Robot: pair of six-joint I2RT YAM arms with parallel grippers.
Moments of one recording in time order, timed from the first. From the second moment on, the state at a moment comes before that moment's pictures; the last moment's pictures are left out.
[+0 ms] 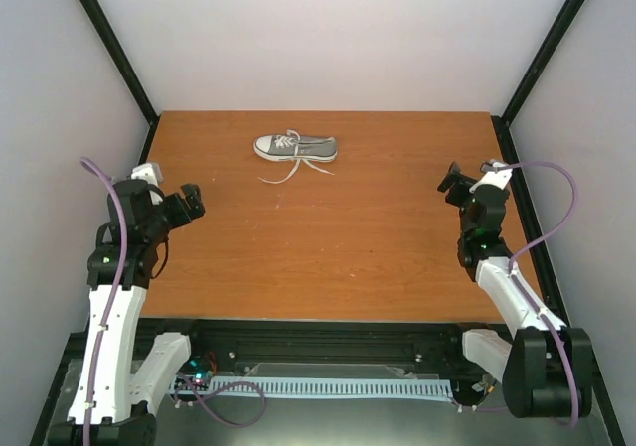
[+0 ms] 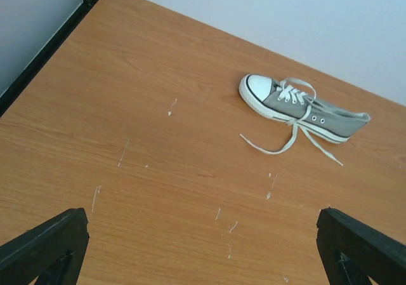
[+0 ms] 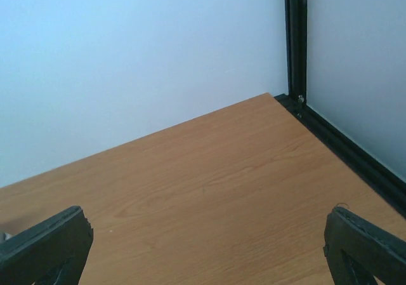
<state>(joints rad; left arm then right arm) 0.03 0.75 0.97 -0.75 0.01 -0.37 0.01 1.09 0.51 0.40 0.21 0.24</state>
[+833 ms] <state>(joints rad) 0.03 0.78 0.87 -0.72 0.05 -0.20 0.24 1.74 1.19 0.02 -0.27 0.21</state>
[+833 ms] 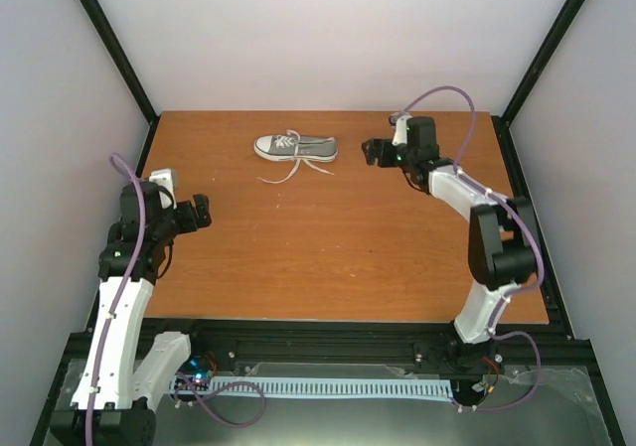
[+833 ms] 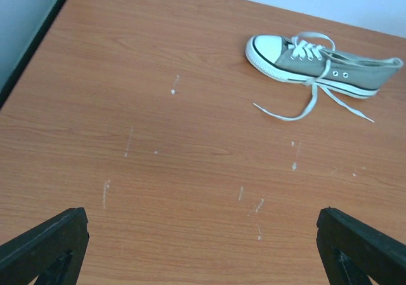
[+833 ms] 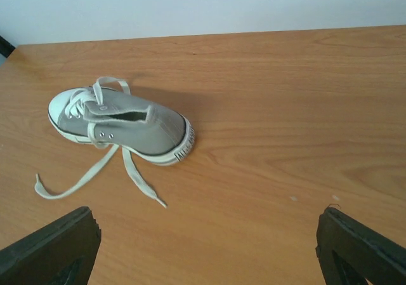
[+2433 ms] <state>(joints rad) 0.03 0.83 0.87 -0.70 -0.11 -0.20 0.37 2.65 2.31 -0.37 -0.54 0.21</state>
